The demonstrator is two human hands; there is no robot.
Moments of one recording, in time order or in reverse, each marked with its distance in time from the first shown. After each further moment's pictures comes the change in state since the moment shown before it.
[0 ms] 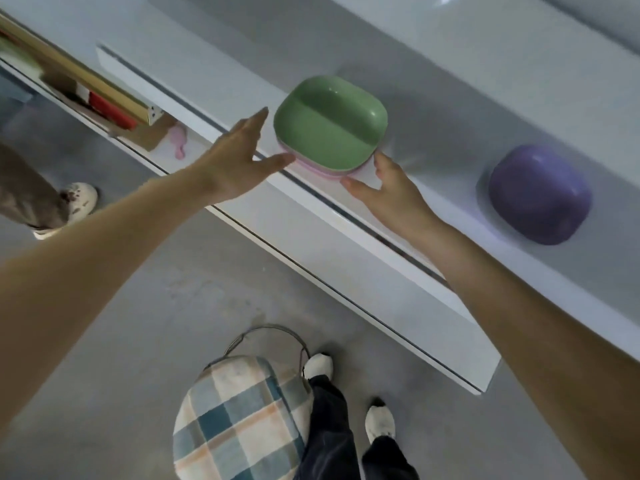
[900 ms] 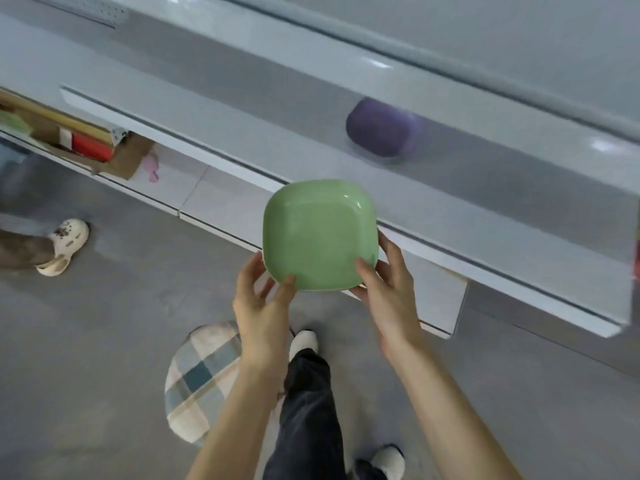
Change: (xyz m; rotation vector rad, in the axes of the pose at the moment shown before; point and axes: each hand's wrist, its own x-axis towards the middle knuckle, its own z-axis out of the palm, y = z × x) left_hand -0.269 0.160 0.159 -1.159 0.393 -0.415; right_hand -0.262 0.092 -0.027 0.831 0.312 0.181
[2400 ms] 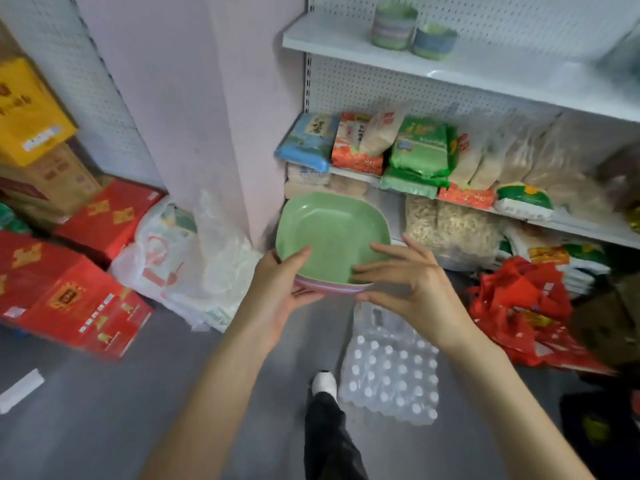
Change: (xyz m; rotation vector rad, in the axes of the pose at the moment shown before) left_hand -0.986 -0.300 0.691 0.778 -1.896 -0.380; right_hand -0.590 -0.033 -1.058 -0.775 1.383 -0.169
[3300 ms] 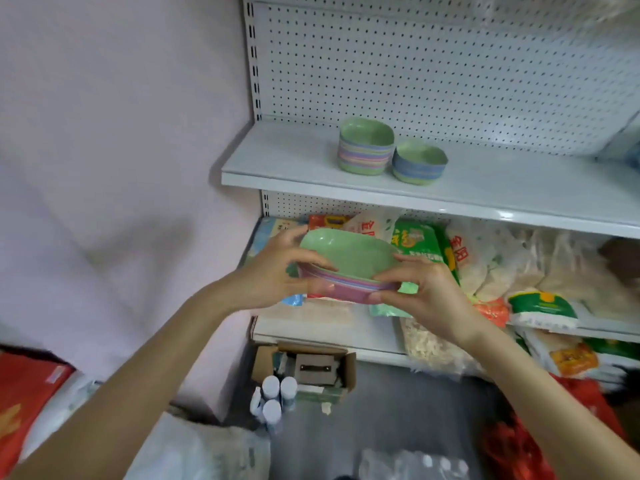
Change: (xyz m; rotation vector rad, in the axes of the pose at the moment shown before) left_hand 0.489 0.263 0.141 1.138 -0.636 0.580; right_hand 0.438 0.260 -0.090 -0.041 0.078 0.094
